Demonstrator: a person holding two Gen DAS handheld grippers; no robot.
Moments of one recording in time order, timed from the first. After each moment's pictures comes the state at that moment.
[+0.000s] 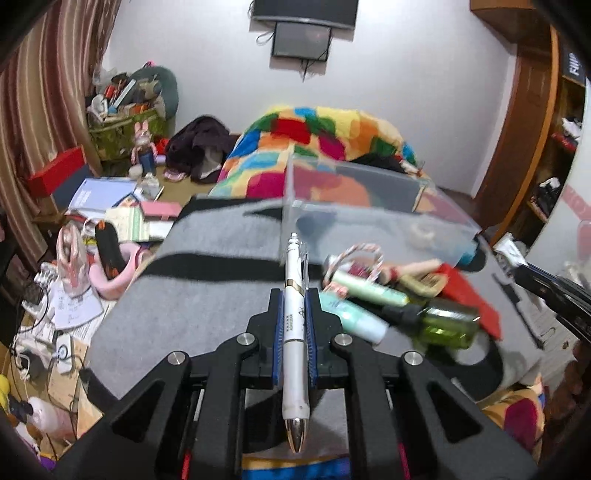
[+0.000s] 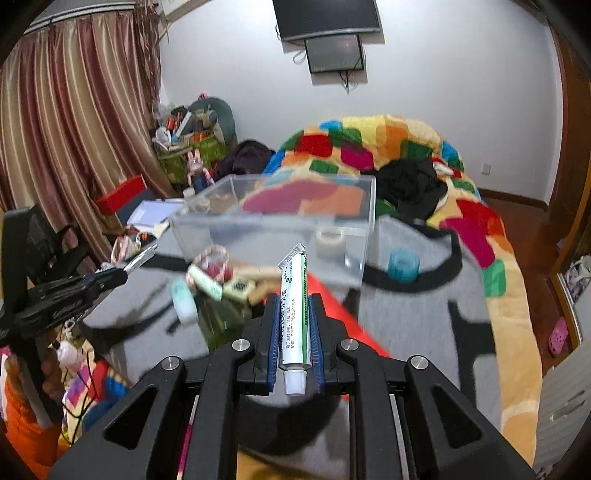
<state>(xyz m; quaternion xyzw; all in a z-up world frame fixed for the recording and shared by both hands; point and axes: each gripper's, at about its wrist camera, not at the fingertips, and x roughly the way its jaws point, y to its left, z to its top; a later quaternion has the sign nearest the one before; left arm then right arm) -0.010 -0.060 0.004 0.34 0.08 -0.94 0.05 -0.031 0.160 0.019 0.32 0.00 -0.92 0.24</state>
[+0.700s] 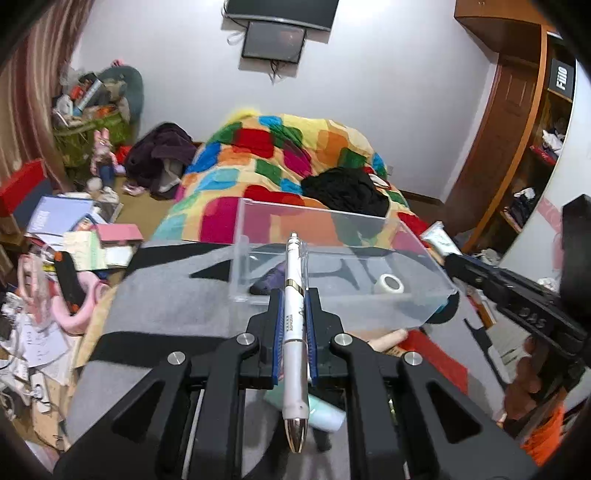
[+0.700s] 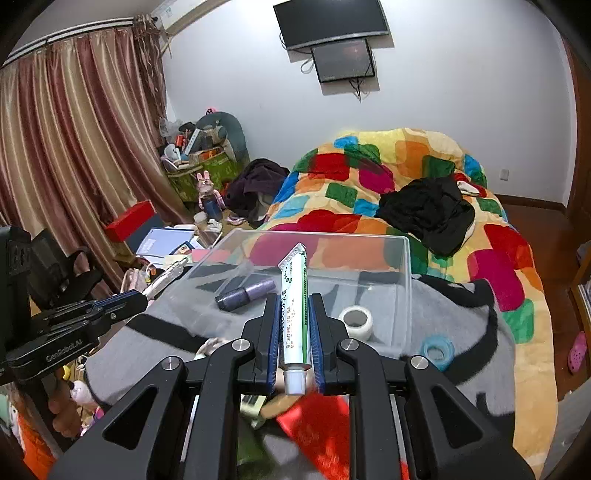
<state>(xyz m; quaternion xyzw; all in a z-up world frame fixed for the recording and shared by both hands) -0.098 -0.061 0.034 0.35 0.11 -0.93 -0.02 -0.127 0.123 0.042 0.33 -0.02 -0.91 0.27</state>
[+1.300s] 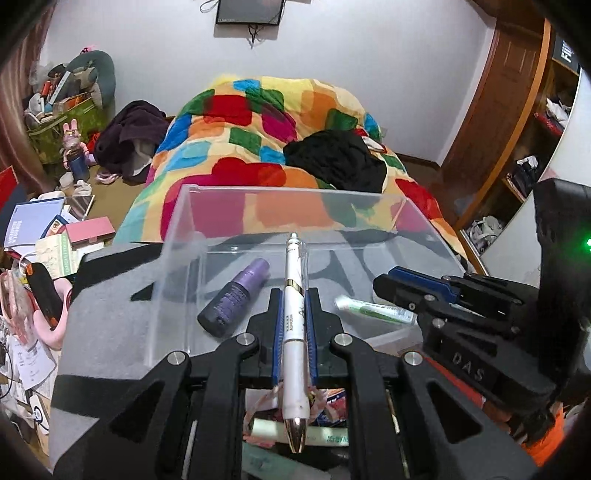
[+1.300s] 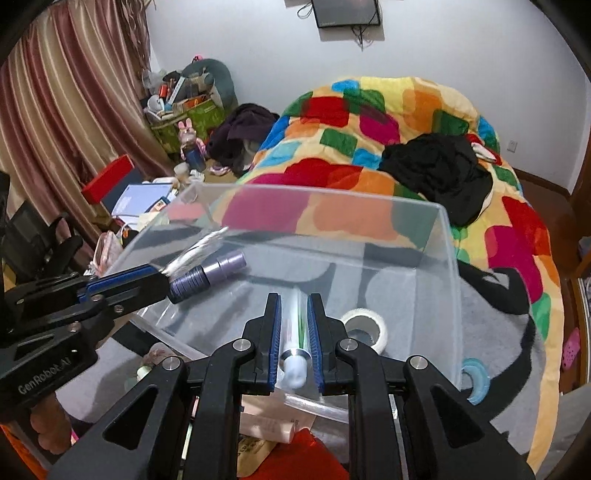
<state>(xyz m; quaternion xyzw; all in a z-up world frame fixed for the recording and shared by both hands) -0.175 -0.026 0.004 0.41 0.07 -0.91 -0.04 -0.185 0.087 -0.009 0.42 0.02 -0.87 0.26</state>
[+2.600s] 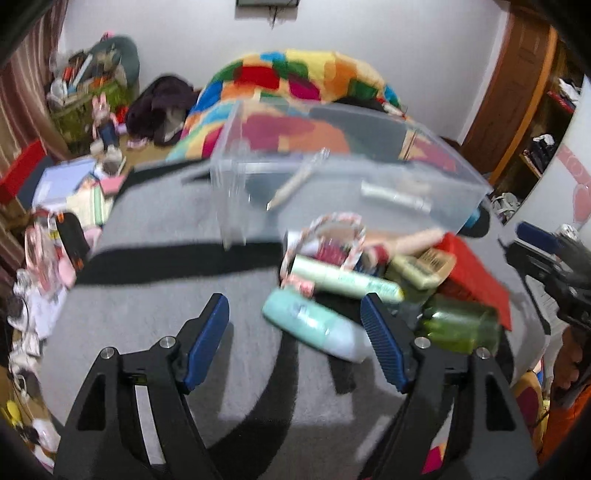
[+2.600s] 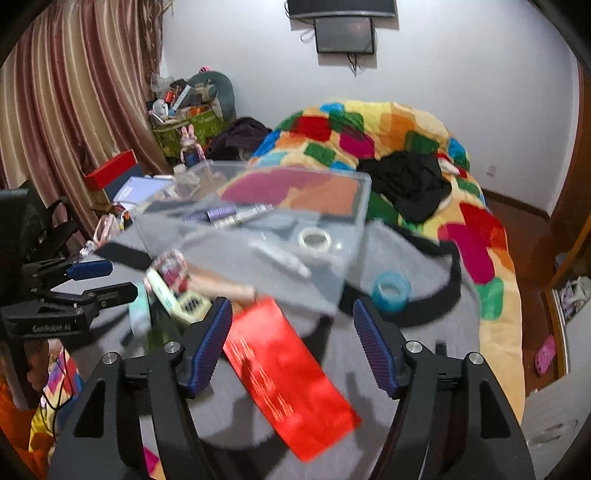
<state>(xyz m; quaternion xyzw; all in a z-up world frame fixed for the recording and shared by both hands) -0.085 -0.038 -0.040 0.46 0.06 -0.89 0.01 -0.087 0.168 -0.006 0.38 0.05 -0.89 0.24</state>
